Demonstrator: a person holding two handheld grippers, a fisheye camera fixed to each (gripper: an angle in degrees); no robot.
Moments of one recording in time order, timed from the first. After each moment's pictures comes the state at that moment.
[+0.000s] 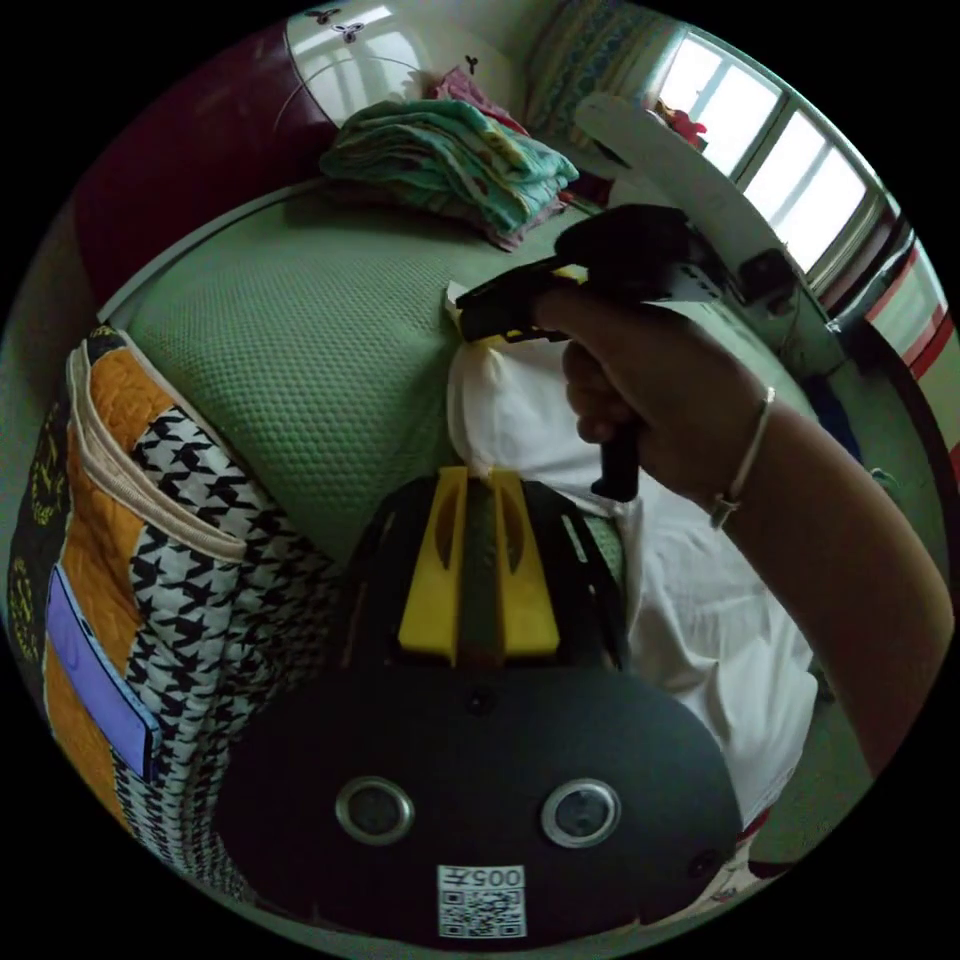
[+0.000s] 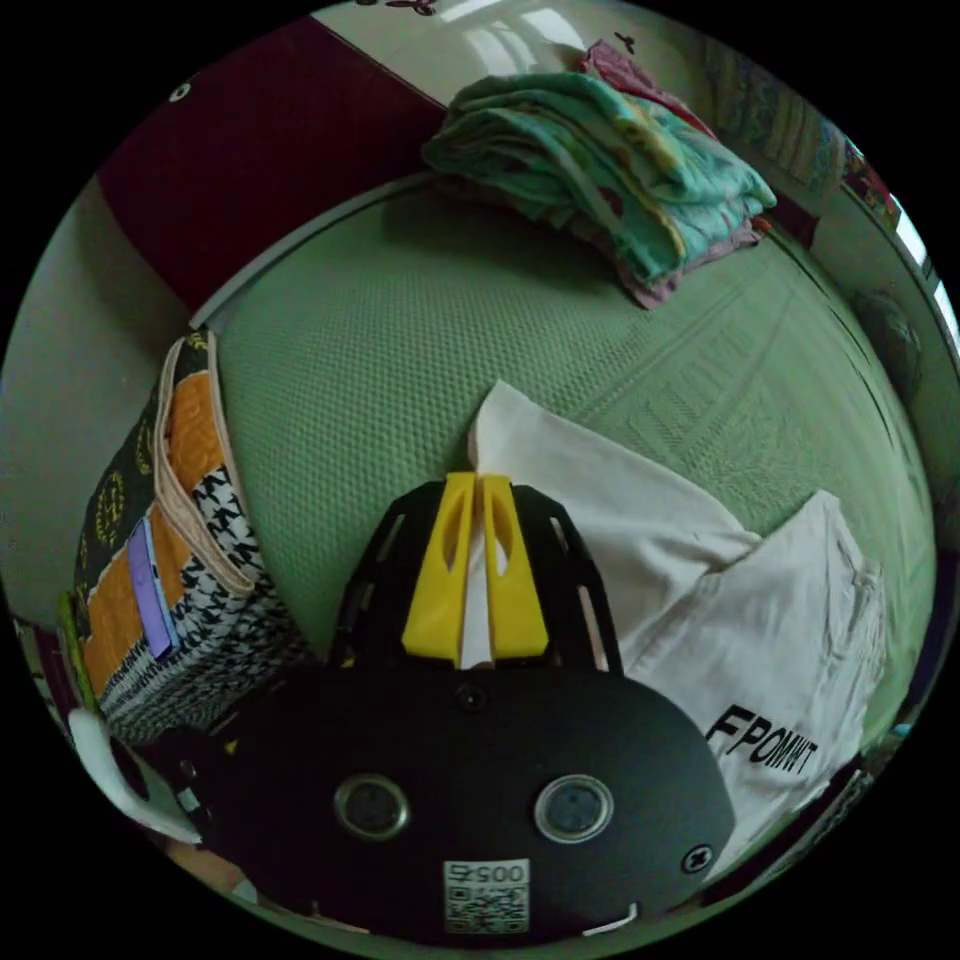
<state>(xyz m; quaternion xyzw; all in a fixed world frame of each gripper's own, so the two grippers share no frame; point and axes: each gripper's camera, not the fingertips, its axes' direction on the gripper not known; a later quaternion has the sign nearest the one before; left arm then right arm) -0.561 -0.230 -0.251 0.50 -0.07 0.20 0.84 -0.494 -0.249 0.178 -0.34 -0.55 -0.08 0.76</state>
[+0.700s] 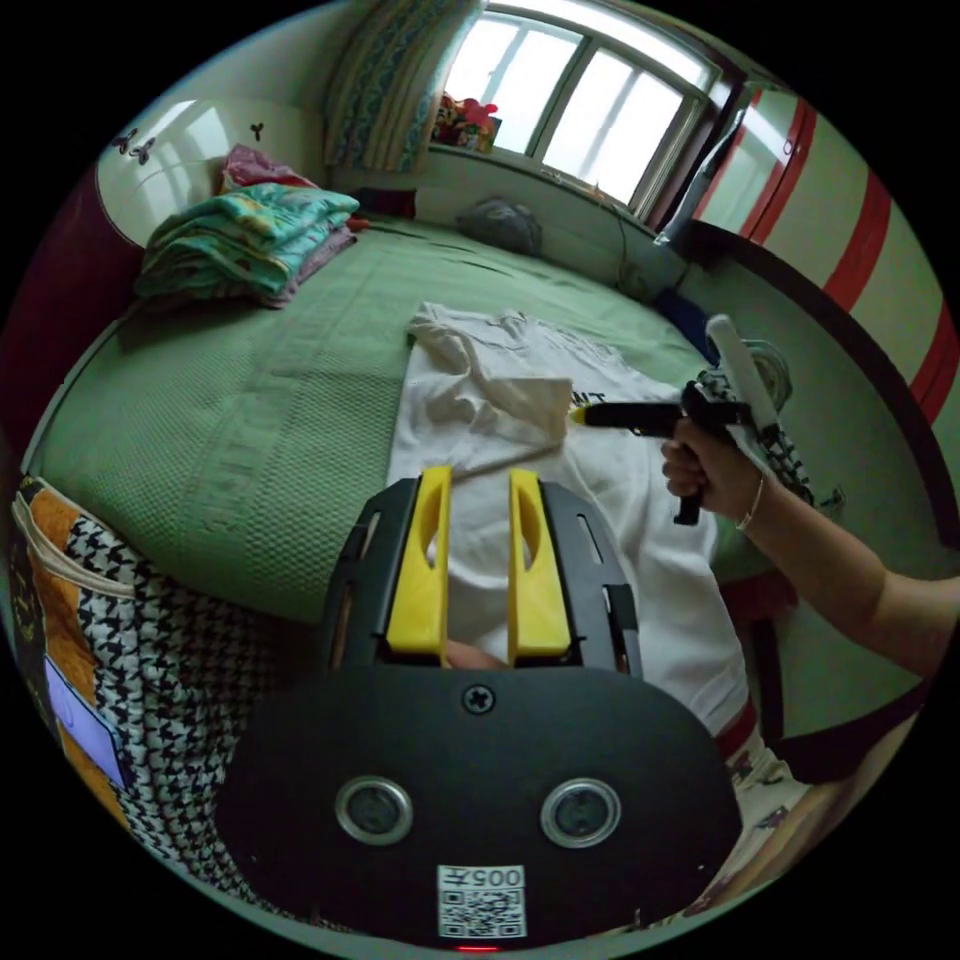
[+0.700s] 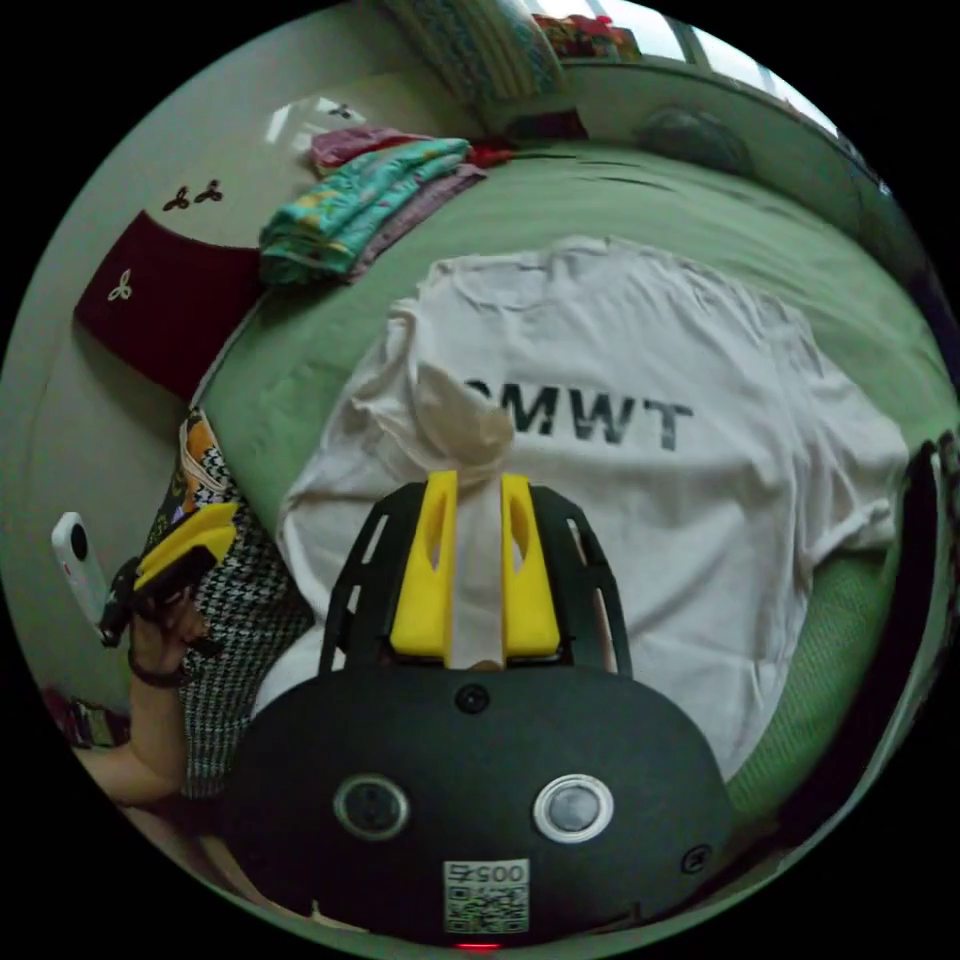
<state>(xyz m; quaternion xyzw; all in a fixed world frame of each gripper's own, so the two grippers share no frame) -0.448 -0.168 -0.180 0.47 -0.10 0.38 0.79 -0.167 -0.046 0.283 -0.41 -0.49 0.14 0.76</state>
